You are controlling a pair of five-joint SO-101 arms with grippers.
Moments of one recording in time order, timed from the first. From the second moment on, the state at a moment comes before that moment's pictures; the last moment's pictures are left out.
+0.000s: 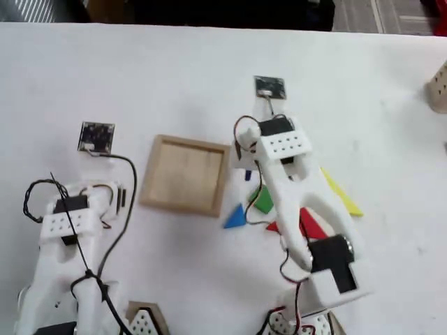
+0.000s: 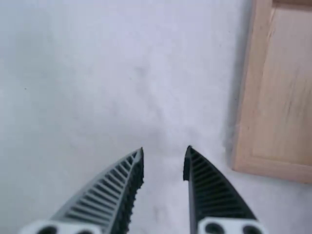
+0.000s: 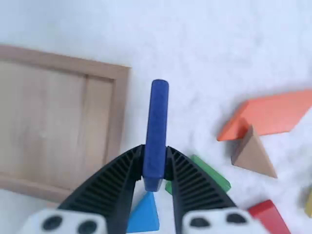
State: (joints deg) left arm -16.5 -33.5 66.8 39.0 -14.3; right arm -20.3 1.6 15.3 64.5 -11.4
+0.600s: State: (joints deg) left arm -16.5 -33.5 66.8 39.0 -14.3; right arm -37.2 15.9 11.0 49.3 -8.8
